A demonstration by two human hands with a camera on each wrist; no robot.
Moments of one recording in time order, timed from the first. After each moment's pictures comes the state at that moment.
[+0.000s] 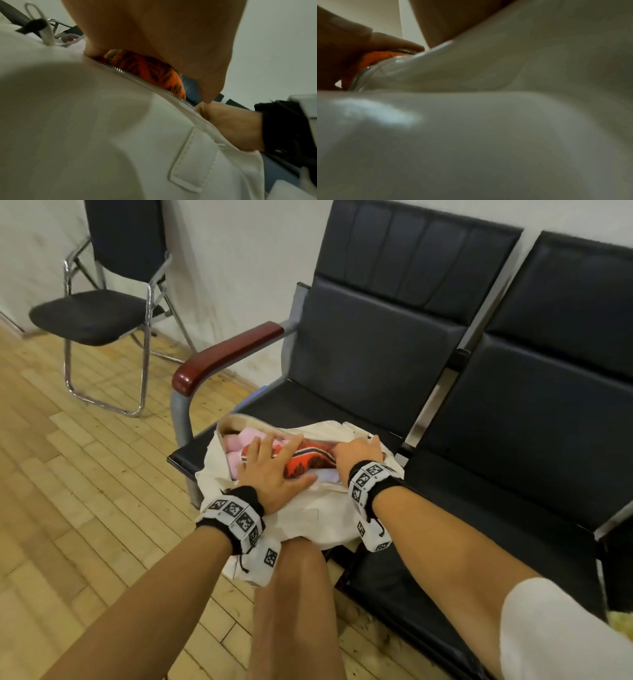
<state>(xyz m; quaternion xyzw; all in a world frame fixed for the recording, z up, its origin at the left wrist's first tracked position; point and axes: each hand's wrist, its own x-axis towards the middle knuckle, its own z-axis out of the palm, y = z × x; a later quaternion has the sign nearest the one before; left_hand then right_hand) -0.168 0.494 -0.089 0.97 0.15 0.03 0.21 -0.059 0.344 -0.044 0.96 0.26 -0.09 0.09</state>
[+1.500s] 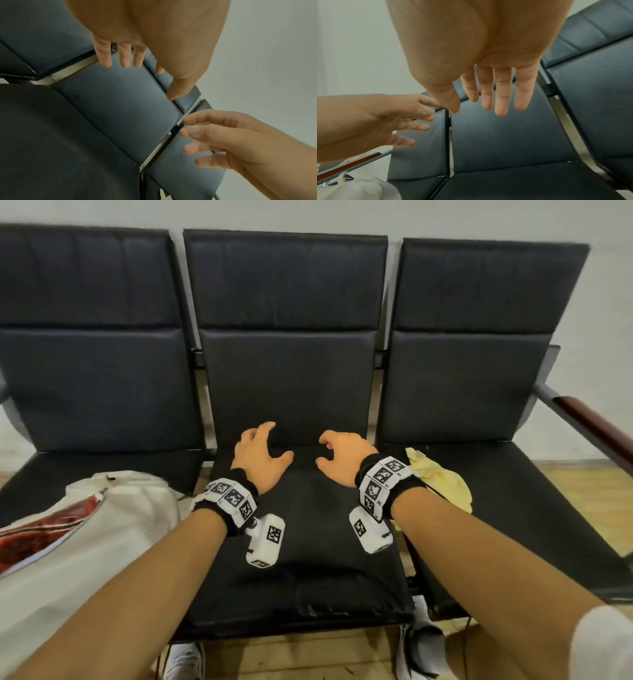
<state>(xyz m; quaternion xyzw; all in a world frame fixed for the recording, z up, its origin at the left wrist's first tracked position) -0.049 0.118 -0.025 0.93 -0.08 0.00 0.36 -0.088 -0.078 0.009 0.98 0.01 -0.04 -0.19</state>
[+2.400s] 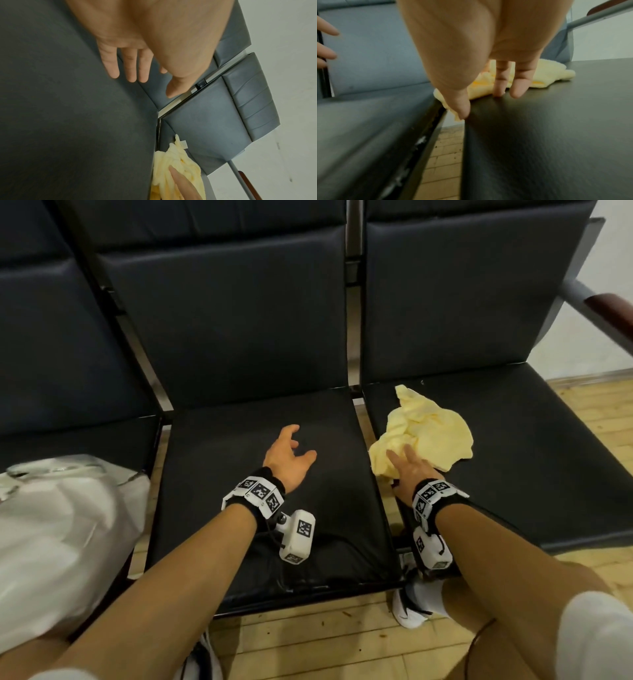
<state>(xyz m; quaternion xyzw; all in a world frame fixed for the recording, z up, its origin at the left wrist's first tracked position) -0.045 0.001 -0.143 0.88 -0.04 -0.18 0.44 -0.130 -0.261 -0.201 0.96 -0.16 -0.21 -0.07</state>
